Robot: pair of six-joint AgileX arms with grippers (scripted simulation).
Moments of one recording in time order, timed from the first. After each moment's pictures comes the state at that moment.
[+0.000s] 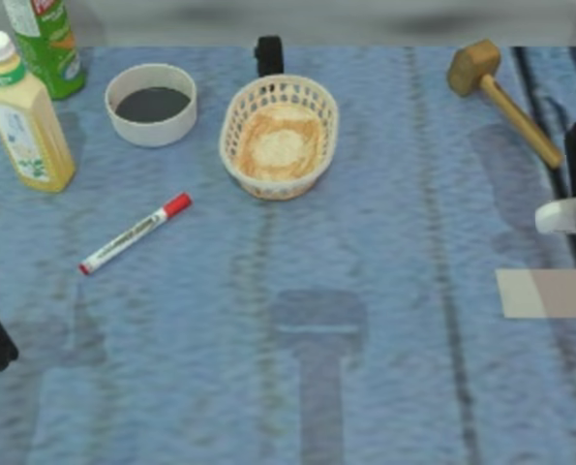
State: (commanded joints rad) left arm 0.00 0.00 0.00 0.00 0.00 0.00; right arm 0.16 1.91 1.54 -1.20 0.00 1.74
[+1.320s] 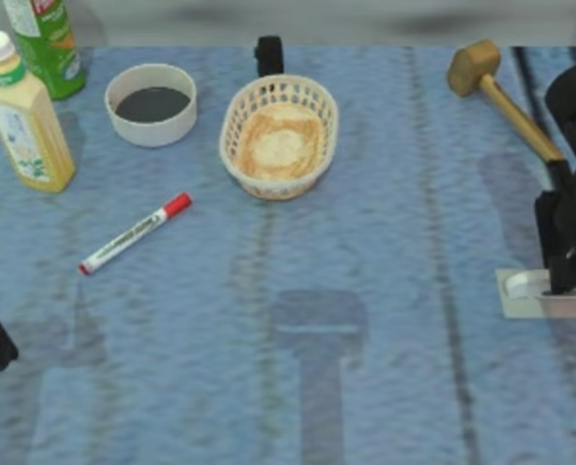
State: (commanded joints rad) left arm 0.00 0.00 0.00 0.00 0.00 0.00; right arm 0.16 2.03 1.30 -0.85 0.00 1.74
